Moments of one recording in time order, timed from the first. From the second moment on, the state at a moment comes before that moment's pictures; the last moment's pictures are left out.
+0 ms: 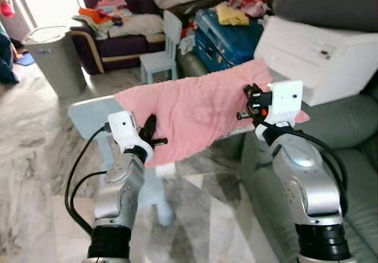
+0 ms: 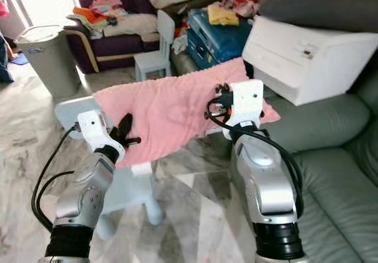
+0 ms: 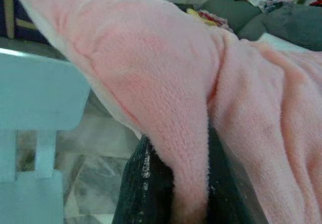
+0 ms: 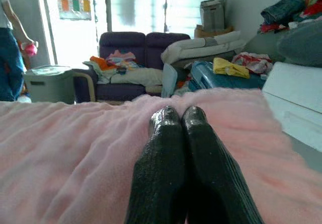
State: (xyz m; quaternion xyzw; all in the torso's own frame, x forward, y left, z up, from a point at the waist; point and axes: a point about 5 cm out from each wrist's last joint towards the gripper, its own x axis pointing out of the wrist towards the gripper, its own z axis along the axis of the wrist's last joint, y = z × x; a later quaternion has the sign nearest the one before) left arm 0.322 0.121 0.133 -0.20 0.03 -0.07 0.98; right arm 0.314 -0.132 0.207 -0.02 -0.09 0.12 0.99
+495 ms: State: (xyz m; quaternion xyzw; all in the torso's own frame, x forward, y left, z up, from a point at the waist) left arm 0.326 0.124 0.138 -0.20 0.02 -0.07 0.98; right arm 0.314 -0.131 0.208 -0.01 -0.09 0.12 0.99
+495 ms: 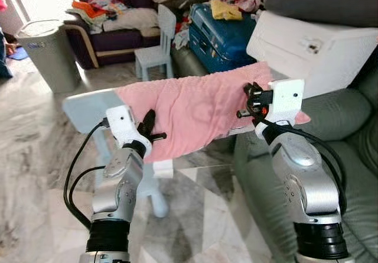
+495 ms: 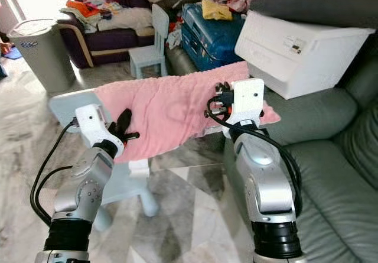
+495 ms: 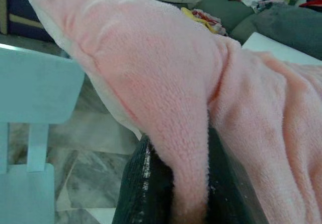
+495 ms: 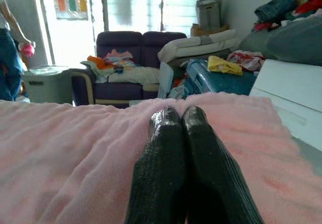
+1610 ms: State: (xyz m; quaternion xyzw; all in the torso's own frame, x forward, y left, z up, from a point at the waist) left arm 0.328 0.111 0.134 -0.20 0.05 -0.09 0.97; right arm 0.314 -0.139 0.204 -0.02 -0.08 0.10 0.99
